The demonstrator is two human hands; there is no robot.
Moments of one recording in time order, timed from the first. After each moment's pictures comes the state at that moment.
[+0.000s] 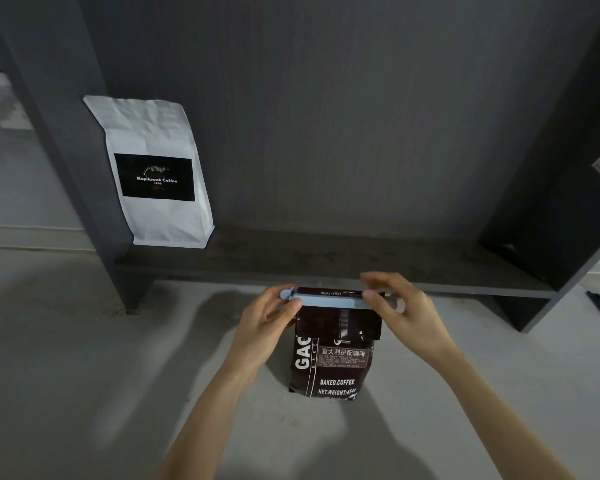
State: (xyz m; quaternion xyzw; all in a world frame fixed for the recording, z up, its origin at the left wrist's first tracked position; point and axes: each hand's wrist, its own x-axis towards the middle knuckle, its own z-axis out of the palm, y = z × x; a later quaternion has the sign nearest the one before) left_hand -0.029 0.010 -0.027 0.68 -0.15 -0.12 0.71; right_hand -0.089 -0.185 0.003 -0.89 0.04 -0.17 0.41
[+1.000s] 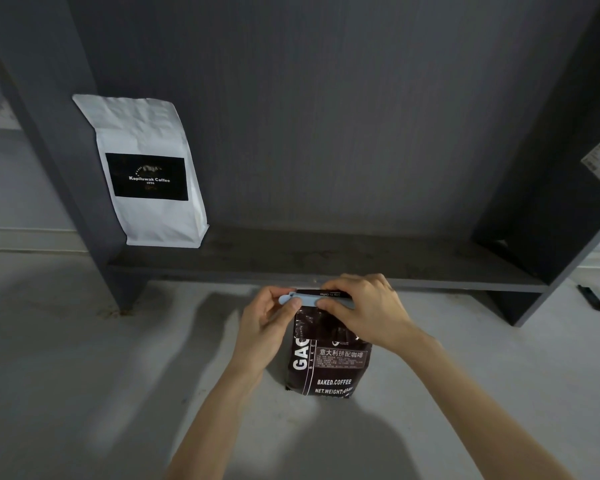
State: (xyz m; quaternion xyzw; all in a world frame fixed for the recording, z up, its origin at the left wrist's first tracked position) left_hand -0.033 -0.001 -0.033 0.67 -0.14 -0.06 0.73; right_hand -0.072 -0.152 0.015 -0.97 -0.03 -0.11 0.20
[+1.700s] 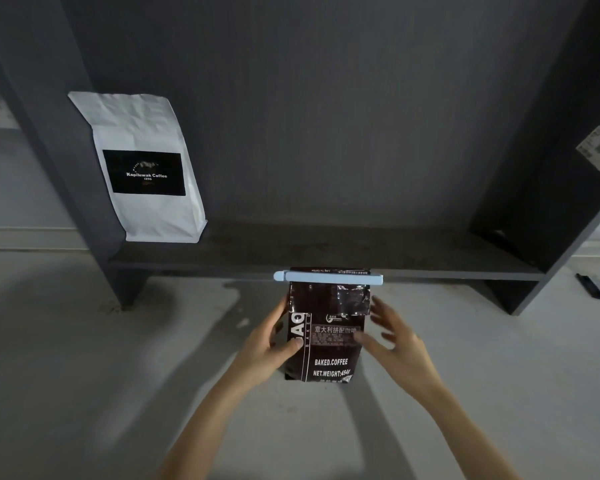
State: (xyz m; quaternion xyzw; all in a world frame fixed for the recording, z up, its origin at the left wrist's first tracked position) left_hand -0.037 0.015 -0.073 0.73 -0.22 -0.20 0.61; right_hand -0.122 -0.178 -0.055 -0.86 0.14 -0.11 0.48
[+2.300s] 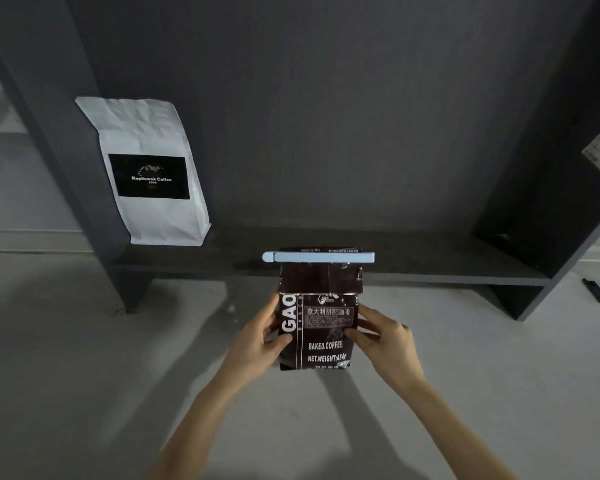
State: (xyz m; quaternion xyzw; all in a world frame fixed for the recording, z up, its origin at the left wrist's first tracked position) left_hand -0.028 0.023 -0.061 0.77 -0.21 -0.14 0.59; right_hand -0.106 -0.159 -0.043 -0.86 0.11 -0.15 0.48
